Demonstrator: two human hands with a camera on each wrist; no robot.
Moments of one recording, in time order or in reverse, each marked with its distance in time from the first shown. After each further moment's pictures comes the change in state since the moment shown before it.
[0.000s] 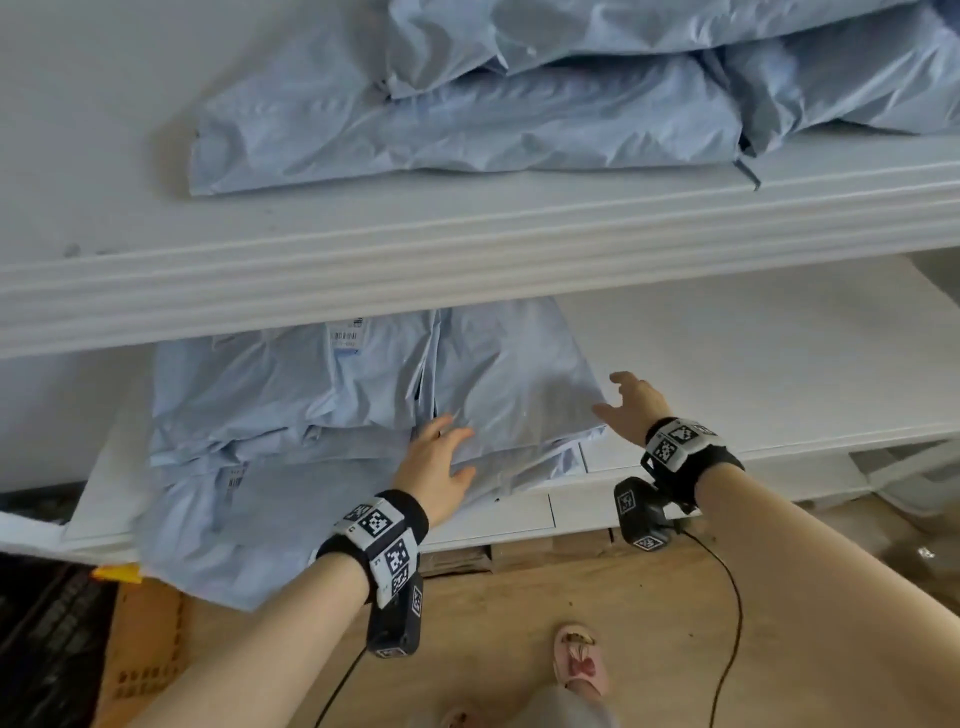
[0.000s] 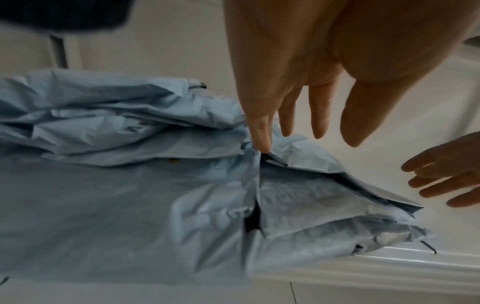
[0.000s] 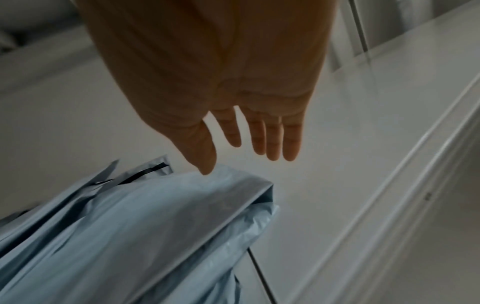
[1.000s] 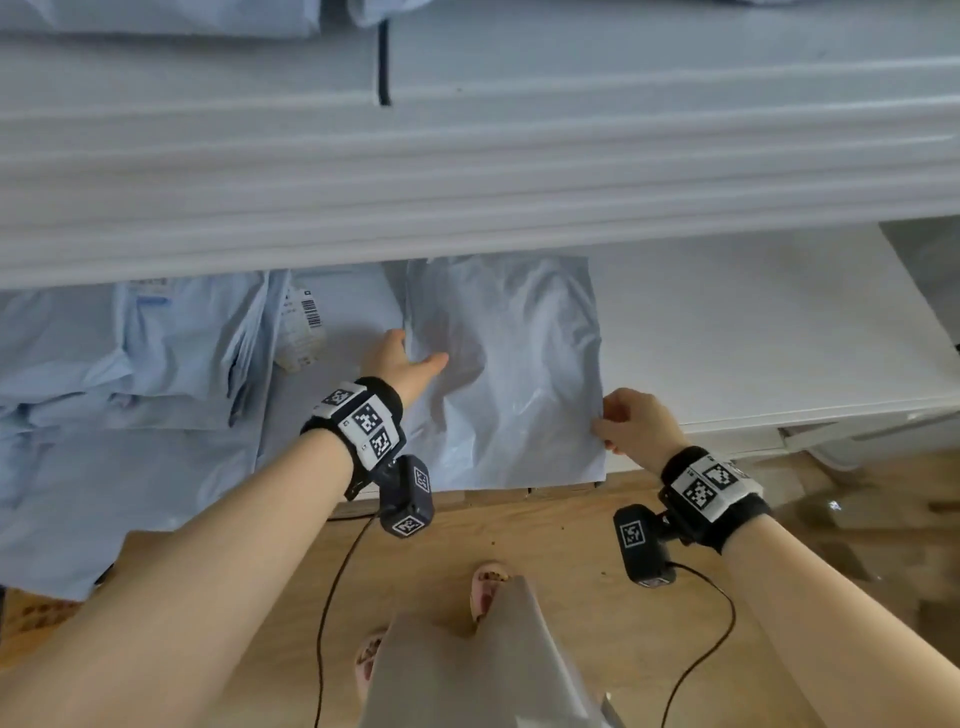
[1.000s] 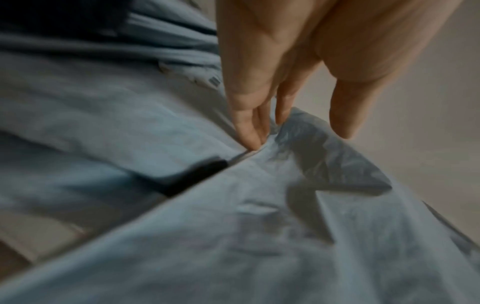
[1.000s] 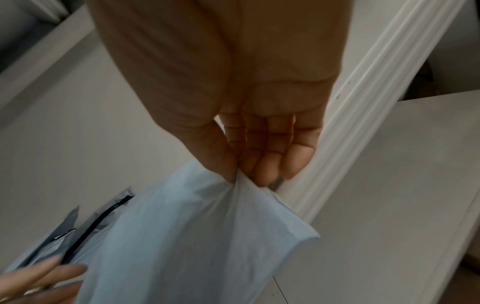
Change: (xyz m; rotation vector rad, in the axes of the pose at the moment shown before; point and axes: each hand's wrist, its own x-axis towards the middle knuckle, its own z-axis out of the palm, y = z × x) left_hand 0.141 0.087 0.088 -0.470 0.087 -0.435; right_hand 0.009 0.164 -0.054 0.194 -0.088 0.035
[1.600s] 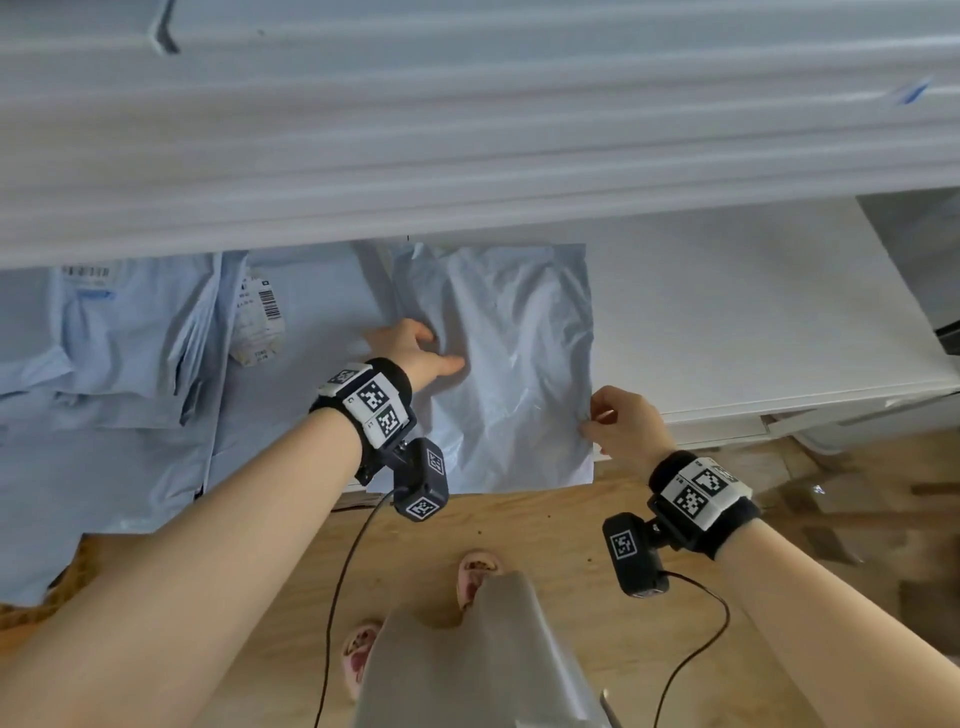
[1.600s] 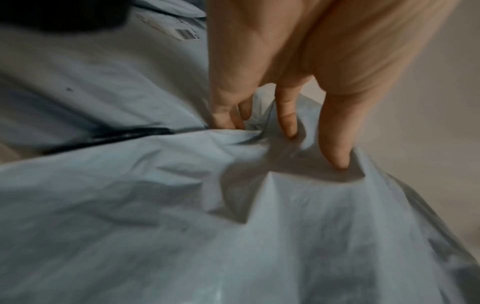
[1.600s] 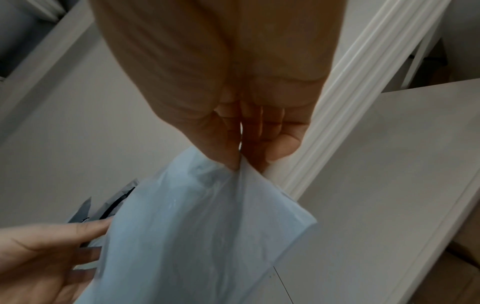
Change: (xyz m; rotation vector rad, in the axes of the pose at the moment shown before) left_hand 0.014 0.019 0.046 0.056 -0.101 -0.085; right_hand 0.001 0.028 -0.007 0.018 0.027 -0.026
